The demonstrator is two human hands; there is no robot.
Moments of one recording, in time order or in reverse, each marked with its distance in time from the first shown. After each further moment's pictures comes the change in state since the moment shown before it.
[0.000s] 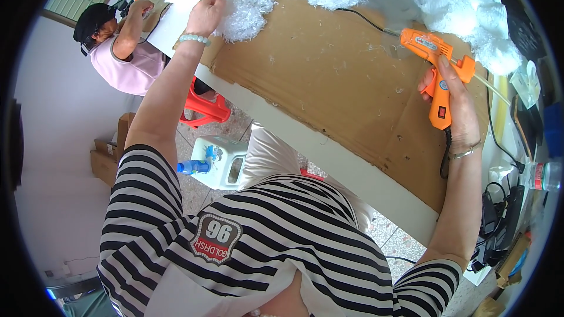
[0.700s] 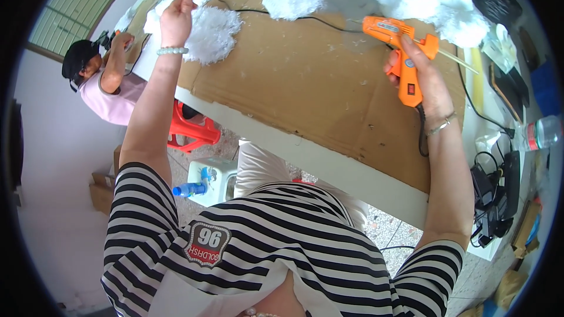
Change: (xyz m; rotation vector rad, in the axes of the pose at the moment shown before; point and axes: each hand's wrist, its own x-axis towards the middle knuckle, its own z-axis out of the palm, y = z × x) left_hand 0.017 0.040 -0.011 -0.076 0.320 0.240; right_hand -0.007 0.001 0.004 0.150 0.074 0.082
